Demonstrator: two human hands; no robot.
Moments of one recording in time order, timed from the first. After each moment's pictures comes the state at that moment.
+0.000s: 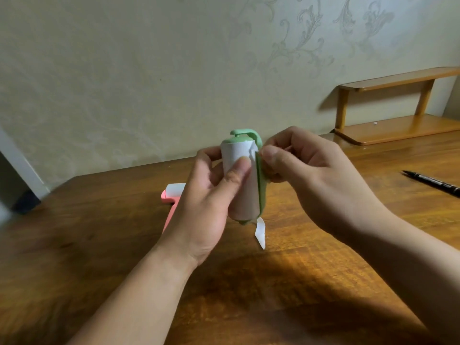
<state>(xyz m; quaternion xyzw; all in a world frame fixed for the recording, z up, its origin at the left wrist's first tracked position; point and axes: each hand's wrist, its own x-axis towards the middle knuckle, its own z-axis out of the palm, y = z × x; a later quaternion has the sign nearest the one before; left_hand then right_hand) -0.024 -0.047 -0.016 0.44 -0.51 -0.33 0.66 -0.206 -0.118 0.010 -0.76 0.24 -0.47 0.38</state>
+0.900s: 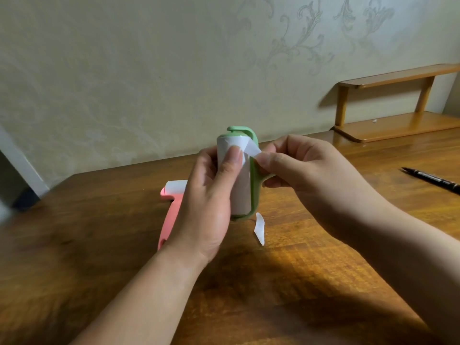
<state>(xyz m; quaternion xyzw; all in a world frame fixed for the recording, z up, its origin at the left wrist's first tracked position) -0.031 -0.057 -0.026 0.45 -0.47 -0.29 0.70 -0.202 -0.124 0.006 -0.71 0.24 -0.44 0.49</state>
